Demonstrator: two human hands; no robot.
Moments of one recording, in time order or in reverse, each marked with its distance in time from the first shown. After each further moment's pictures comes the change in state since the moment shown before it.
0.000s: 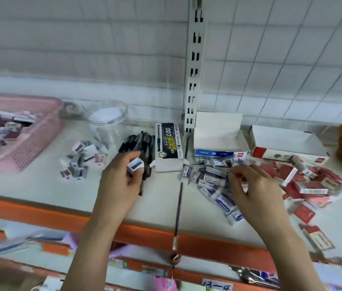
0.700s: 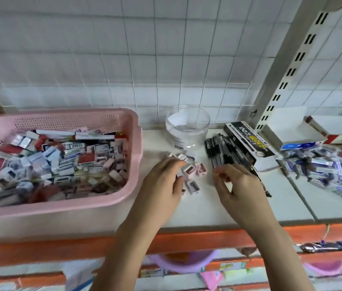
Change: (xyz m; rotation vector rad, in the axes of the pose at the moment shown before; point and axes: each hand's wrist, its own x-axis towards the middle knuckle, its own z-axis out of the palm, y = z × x) left_hand 0.074 -0.180 -0.129 -0.123 -0.340 0.392; right_hand 0.015 -0.263 0.170 -0.056 -0.005 0.137
